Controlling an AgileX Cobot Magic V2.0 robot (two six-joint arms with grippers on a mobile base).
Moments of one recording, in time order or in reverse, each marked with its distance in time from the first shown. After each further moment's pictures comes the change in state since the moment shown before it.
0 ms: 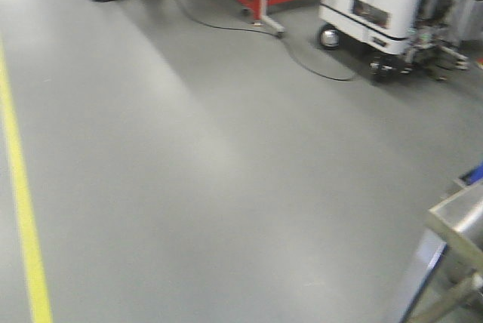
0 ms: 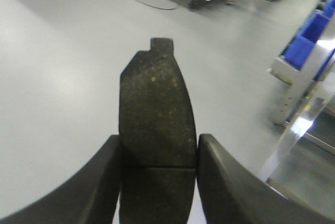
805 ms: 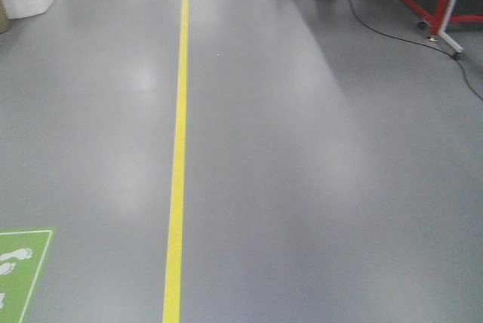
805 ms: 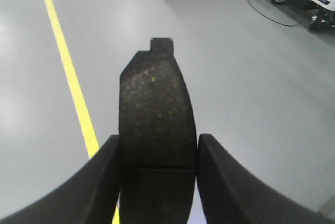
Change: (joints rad) left arm 0.000 0.000 0.000 -0.001 0.001 0.000; right arm 0.000 0.000 0.000 0.000 0.000 0.000
